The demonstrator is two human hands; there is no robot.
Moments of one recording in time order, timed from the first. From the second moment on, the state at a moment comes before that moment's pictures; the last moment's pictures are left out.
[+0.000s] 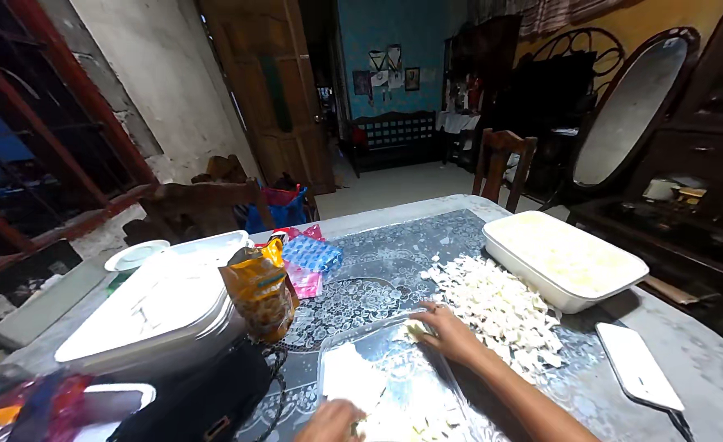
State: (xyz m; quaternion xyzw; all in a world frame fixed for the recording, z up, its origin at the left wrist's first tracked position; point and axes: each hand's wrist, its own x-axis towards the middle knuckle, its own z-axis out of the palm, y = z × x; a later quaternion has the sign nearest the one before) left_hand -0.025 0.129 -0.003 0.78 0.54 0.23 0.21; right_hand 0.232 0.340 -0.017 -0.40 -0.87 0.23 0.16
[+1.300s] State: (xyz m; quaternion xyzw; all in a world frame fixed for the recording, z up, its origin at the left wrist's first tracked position) left_hand -0.013 0.165 -0.041 0.70 0.62 0.32 0.16; right_hand 0.221 0.378 0.012 -0.47 -0.85 0.15 0.20
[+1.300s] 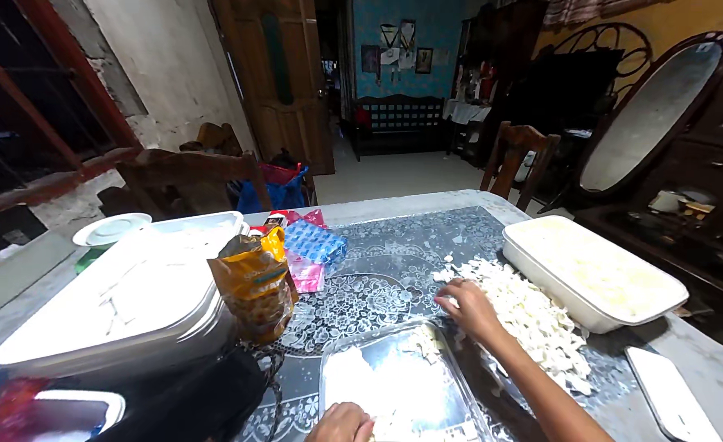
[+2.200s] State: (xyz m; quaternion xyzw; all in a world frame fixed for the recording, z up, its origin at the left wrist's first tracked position) left_hand -0.012 0.160 -0.033 0.65 0.66 0.31 0.20; right_hand 0.219 0.251 0.034 -0.47 -0.83 0.18 -0.25
